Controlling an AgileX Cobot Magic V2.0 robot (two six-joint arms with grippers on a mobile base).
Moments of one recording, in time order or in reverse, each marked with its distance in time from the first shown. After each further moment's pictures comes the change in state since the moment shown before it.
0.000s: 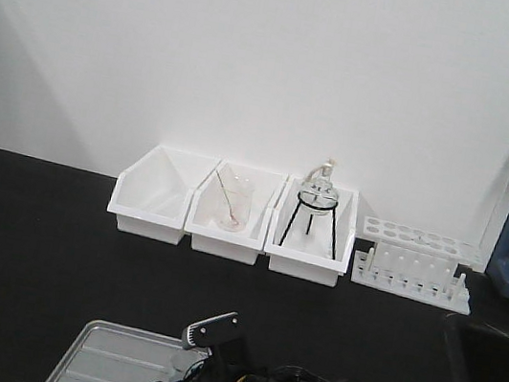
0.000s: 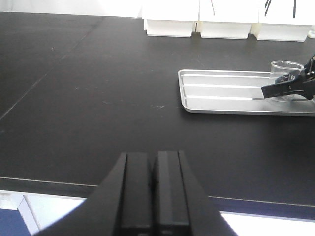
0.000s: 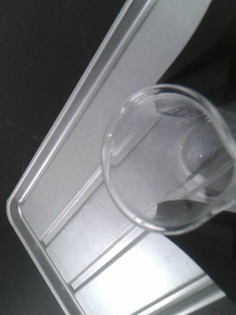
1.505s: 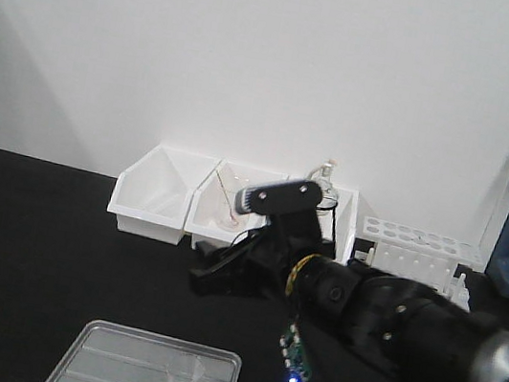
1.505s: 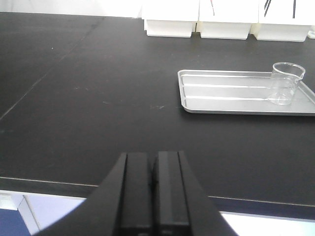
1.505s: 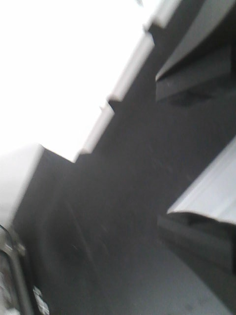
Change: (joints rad) left arm 0.000 0.000 0.000 0.000 0.000 0.000; right arm 0.000 -0.508 0.017 -0.021 0.262 0.000
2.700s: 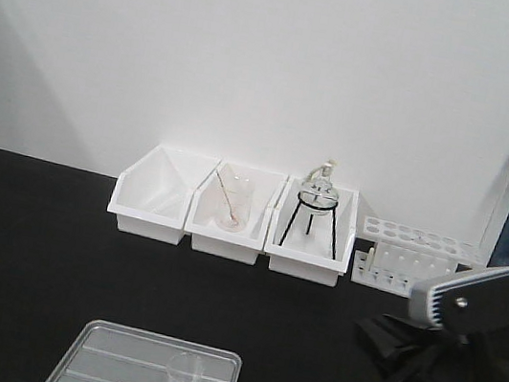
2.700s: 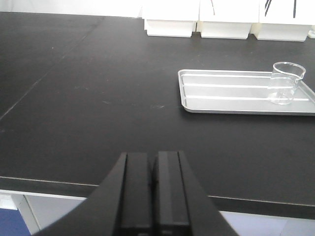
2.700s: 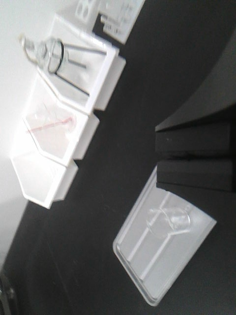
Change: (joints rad) left arm 0.000 0.000 0.000 0.000 0.000 0.000; right arm -0.013 -0.683 0.545 0.027 0.212 -0.001
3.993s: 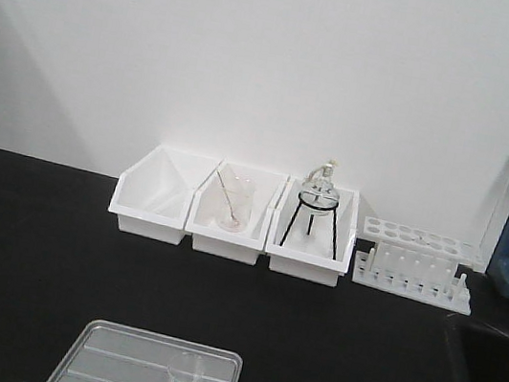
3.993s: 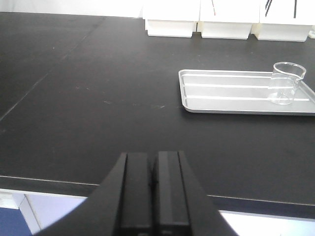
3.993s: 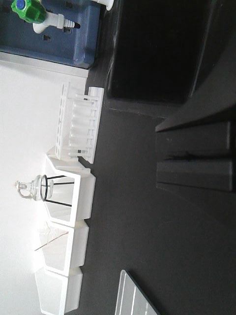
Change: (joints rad) left arm 0.000 0.001 0.000 0.000 0.000 0.000; right arm -0.436 -1.052 0.788 0.768 0.007 -0.809
